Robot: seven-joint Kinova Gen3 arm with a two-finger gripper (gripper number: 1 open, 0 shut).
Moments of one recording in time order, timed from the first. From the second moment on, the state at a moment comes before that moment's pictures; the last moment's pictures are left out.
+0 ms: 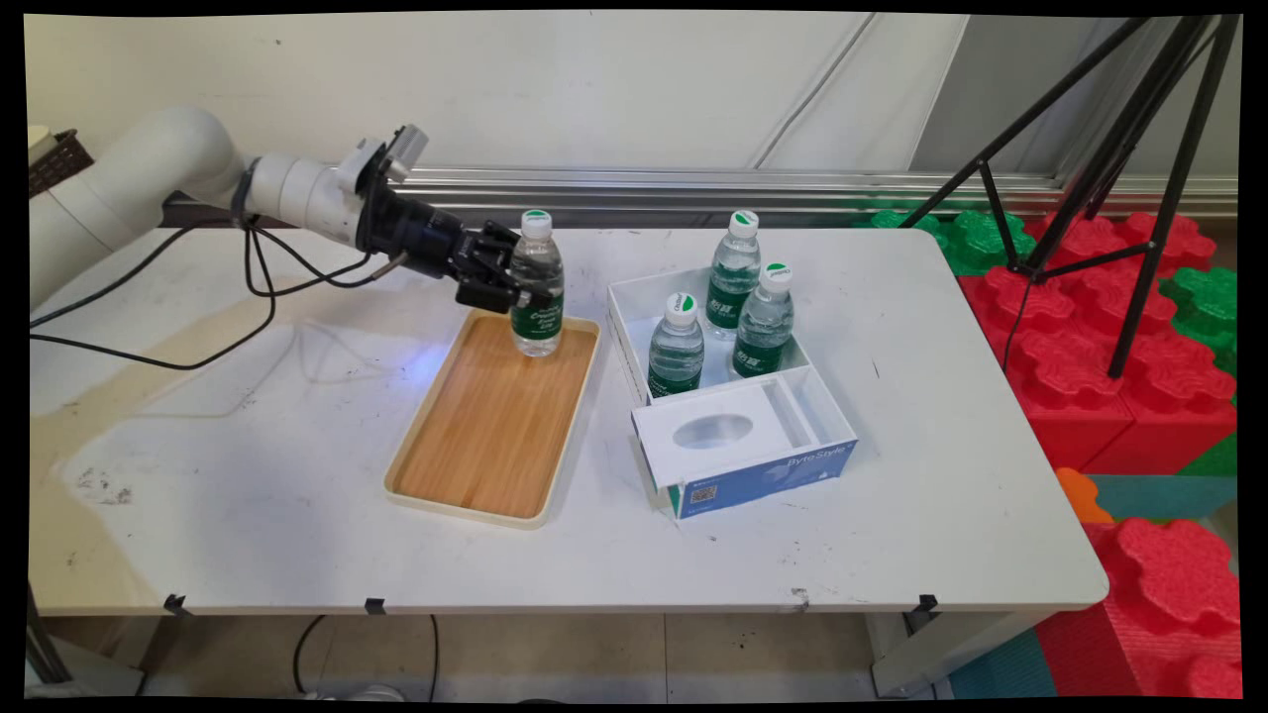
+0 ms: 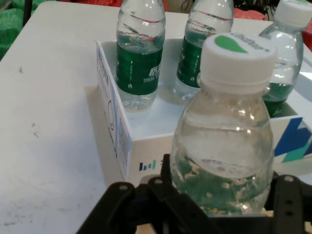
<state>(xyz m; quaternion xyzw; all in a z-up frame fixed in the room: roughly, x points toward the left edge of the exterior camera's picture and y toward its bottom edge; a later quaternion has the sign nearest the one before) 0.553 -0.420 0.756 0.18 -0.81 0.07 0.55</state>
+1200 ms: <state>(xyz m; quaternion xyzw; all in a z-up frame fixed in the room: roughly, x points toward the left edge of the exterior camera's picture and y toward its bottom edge) 0.533 -0.440 0.735 0.18 -0.80 0.08 0.56</state>
